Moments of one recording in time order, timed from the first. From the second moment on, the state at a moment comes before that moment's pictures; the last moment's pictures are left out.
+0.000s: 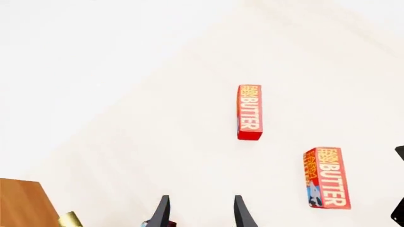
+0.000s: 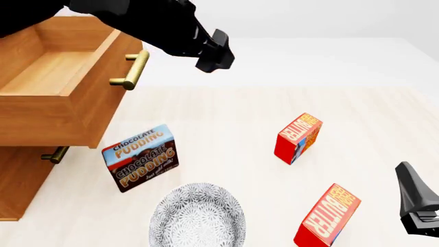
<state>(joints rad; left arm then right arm) -0.70 1.52 -1.58 0.80 0.09 0.00 0.01 0.00 -0.01 0.00</state>
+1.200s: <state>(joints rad) -0.85 2.00 -1.84 0.67 -0.12 0.00 0.01 0.00 -0.01 0.00</state>
